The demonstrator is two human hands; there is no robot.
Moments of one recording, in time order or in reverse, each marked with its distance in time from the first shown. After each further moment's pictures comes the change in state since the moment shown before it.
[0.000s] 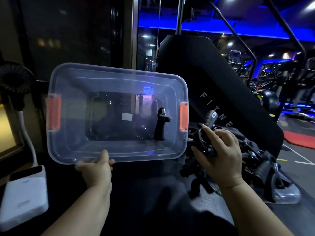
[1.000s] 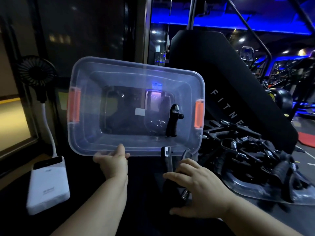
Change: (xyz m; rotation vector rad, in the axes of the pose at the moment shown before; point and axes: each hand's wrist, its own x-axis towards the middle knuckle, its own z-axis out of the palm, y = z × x) left_hand -0.005 0.009 -0.002 0.004 -0.023 -0.057; right_hand -0.035 -0.068 0.008 0.161 -0.822 -0.403
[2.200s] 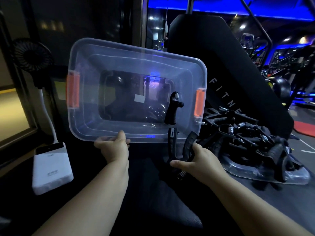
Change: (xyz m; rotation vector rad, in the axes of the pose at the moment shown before) left_hand -0.004 0.001 -0.002 -0.025 -0.011 -0.013; right_hand 0.003 0.008 0.021 0.335 -0.022 0.915
